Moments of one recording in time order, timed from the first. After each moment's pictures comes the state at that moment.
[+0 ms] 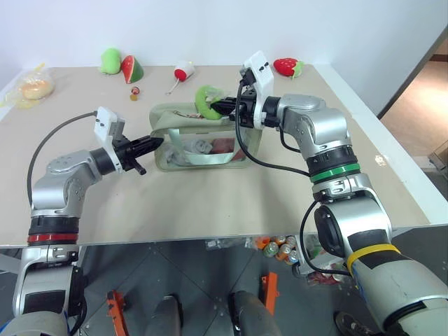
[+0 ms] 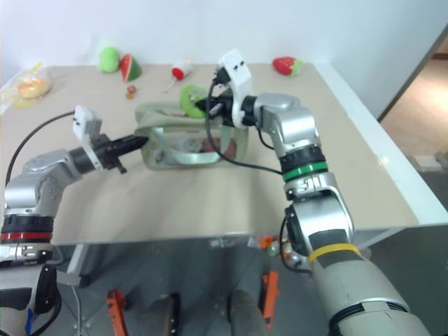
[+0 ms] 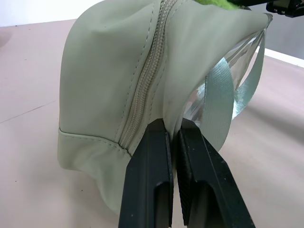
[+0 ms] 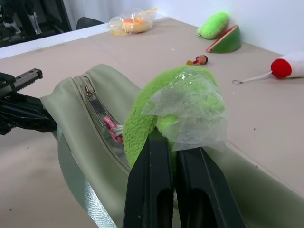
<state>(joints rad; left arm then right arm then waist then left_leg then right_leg) -0.68 0.58 0.17 0.29 -0.45 0.47 -0.96 -1.27 -0.29 0.07 0.63 0.21 0.55 0.84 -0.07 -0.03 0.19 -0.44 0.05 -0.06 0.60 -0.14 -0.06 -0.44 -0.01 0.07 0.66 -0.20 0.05</state>
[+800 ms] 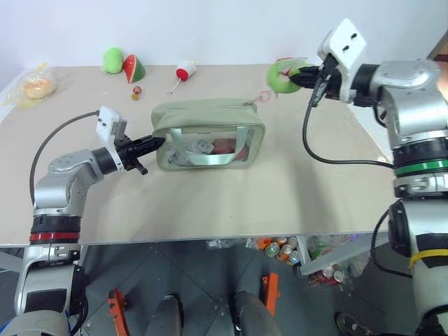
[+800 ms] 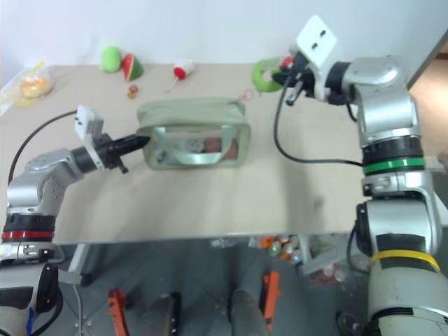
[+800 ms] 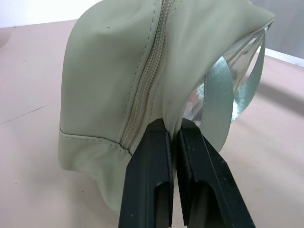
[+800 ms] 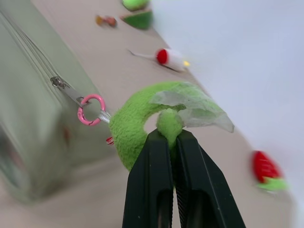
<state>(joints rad) -0.69 0.57 0.16 0.29 -0.44 0.46 -0.97 -1.24 -0.77 0.15 0.58 -0.02 0.14 0.99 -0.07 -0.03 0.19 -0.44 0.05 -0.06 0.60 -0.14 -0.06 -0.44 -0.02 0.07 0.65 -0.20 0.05</state>
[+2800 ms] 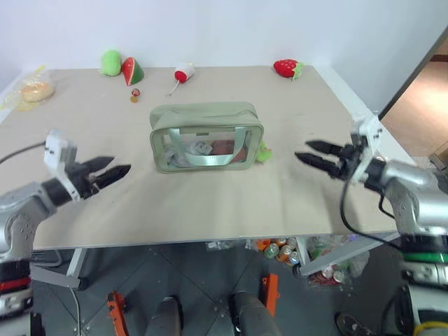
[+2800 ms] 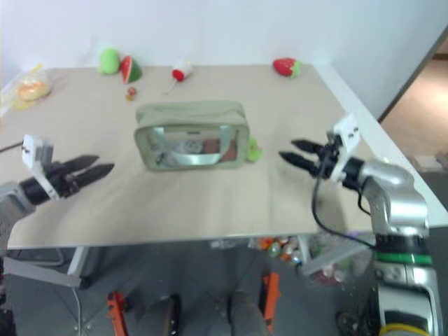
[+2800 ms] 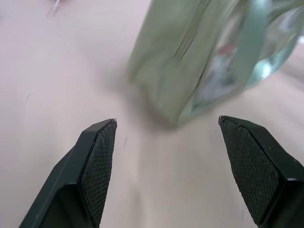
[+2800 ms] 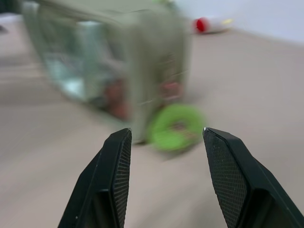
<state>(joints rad) -0.27 0.73 0.43 0.00 -0.64 0.67 -0.83 -0.45 -0.73 -0.22 0.01 0.52 0.52 1.02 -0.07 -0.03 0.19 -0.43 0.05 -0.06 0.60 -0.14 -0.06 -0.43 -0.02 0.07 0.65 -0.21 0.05</state>
